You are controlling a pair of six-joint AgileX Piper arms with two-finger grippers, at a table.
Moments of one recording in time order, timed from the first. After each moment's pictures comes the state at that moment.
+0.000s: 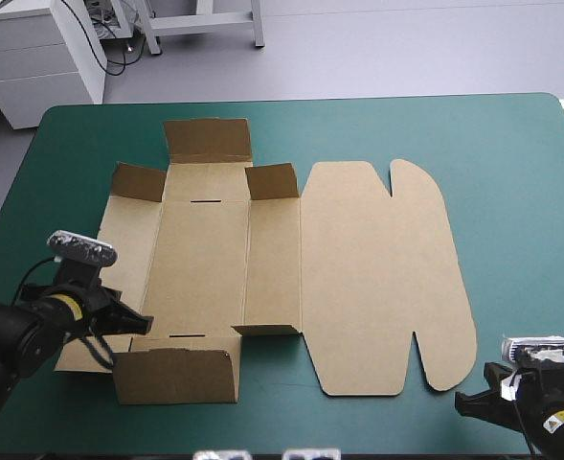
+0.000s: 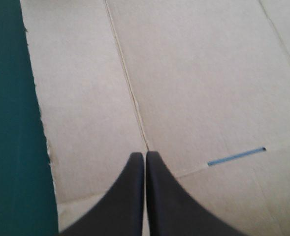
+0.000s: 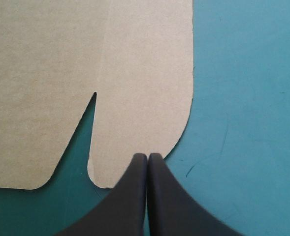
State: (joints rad) left arm -0.33 0.88 -0.82 0.16 0.95 -0.07; right arm -0.15 0.28 -0.48 0.29 1.06 -0.23
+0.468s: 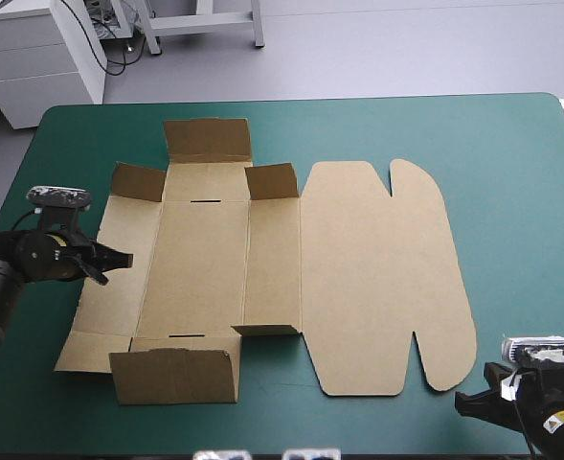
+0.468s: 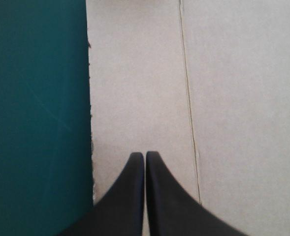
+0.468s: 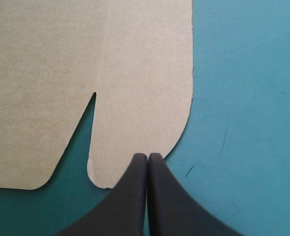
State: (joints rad) left arm 0.08 1.19 -0.98 -0.07 0.85 0.18; right arm -0.15 0.28 -0.48 0.29 1.06 -0.23
